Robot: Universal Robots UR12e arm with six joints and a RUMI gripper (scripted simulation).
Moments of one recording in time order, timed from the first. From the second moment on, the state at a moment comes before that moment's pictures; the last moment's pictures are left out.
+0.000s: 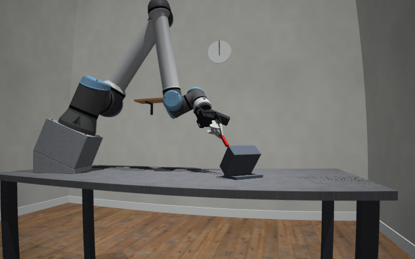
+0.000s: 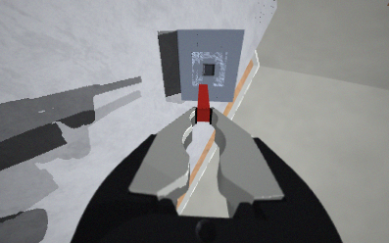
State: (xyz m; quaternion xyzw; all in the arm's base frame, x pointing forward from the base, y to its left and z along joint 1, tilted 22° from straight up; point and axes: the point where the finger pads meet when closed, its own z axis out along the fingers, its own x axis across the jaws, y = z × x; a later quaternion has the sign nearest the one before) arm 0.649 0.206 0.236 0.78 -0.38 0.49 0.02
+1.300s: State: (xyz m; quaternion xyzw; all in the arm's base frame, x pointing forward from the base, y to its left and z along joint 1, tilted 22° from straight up) arm 0.671 0.199 0.231 0.77 -0.37 0.51 0.02
